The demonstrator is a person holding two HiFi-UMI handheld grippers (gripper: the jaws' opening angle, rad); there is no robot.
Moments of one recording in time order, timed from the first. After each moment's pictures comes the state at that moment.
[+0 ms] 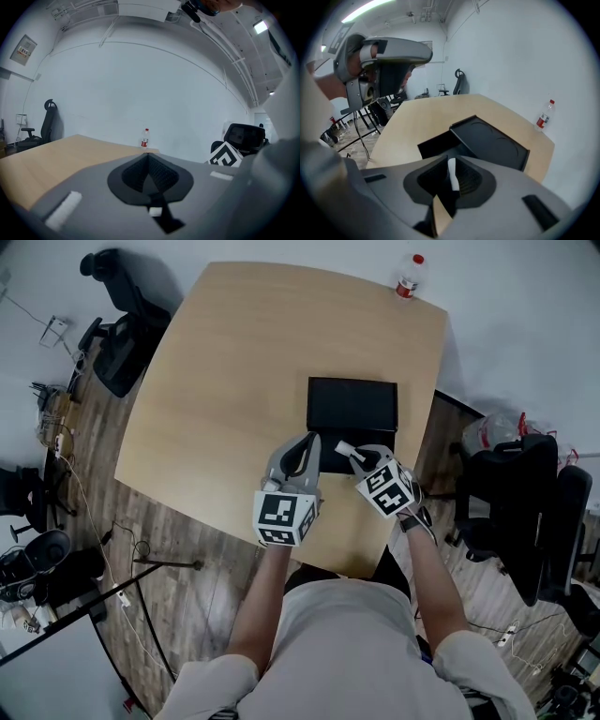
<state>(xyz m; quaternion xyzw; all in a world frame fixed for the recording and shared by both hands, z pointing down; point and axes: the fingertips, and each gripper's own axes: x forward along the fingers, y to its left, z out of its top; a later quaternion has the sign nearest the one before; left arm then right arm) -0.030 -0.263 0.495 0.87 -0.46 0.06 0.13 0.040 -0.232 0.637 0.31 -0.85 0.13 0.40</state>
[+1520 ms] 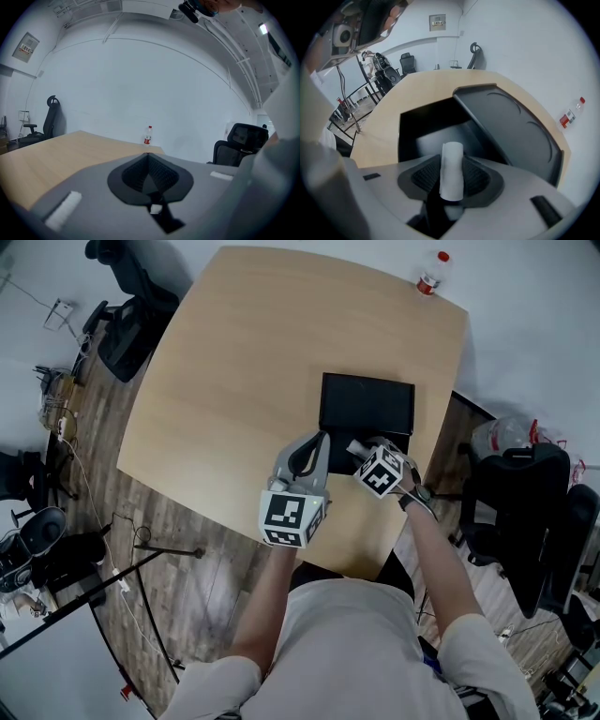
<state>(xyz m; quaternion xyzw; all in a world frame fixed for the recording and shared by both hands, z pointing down) -0.037 -0.274 0.511 0.87 -0.47 0.07 0.15 0.033 -0.246 0.739 0.21 -0.82 0.13 0.52</state>
